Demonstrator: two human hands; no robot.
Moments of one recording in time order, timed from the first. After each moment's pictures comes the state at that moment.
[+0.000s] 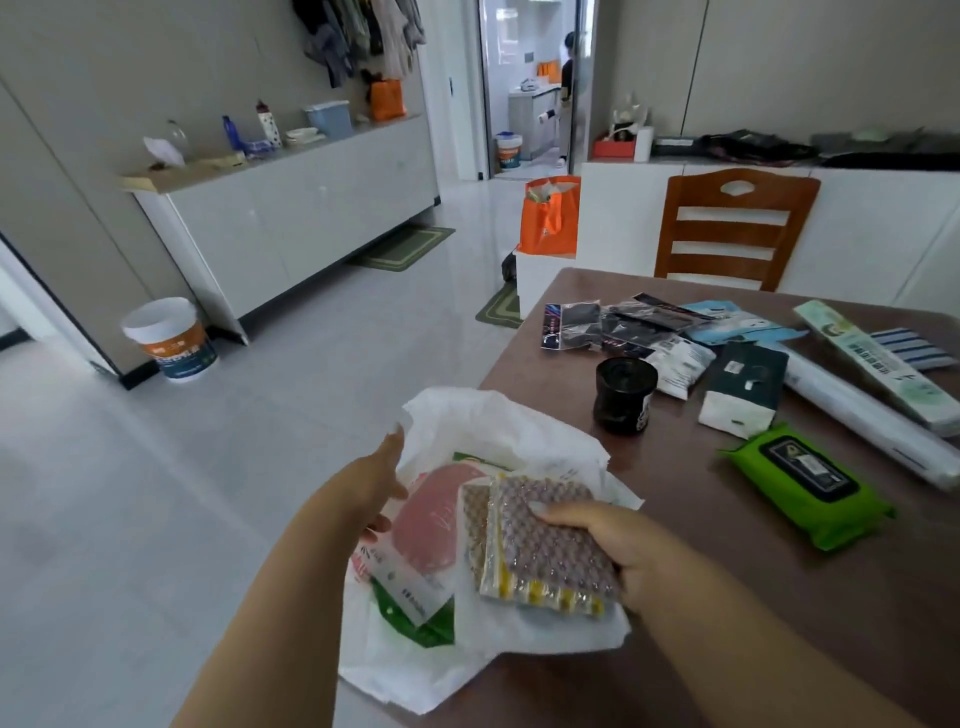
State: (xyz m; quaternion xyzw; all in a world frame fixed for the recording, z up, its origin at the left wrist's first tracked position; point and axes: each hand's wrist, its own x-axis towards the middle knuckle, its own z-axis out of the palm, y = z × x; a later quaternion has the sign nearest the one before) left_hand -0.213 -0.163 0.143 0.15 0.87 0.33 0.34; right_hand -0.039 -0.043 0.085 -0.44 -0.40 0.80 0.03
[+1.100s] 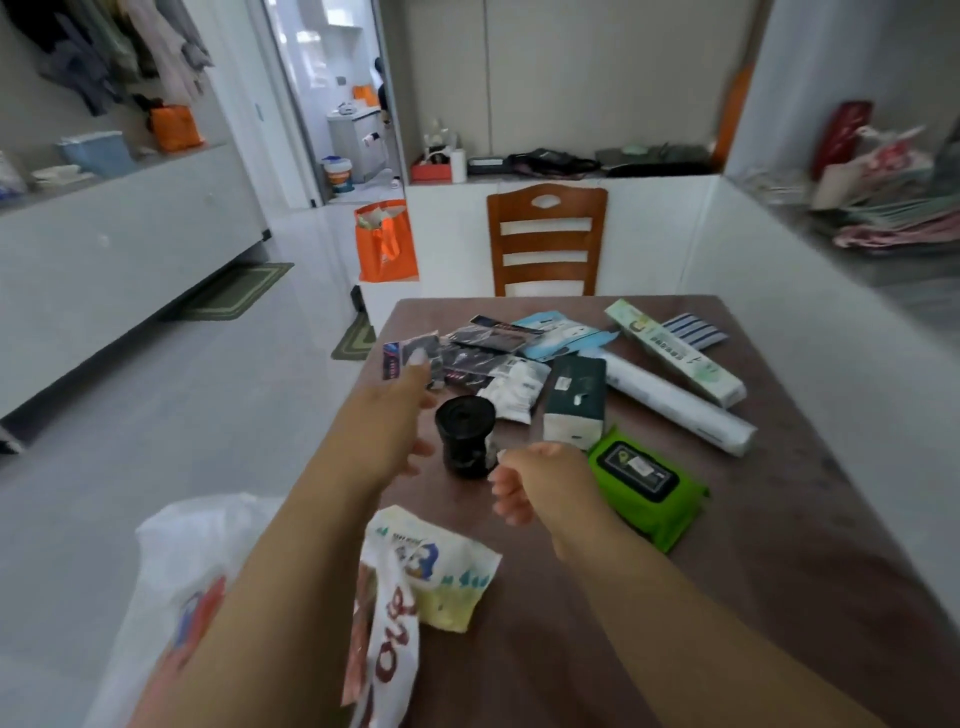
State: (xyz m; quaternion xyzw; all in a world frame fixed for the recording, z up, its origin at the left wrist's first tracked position) left_hand -0.129 0.025 0.193 0.37 0.77 0.43 0.31; right_hand -0.005 0.083 0.100 -0.54 -0.47 0.64 0.30
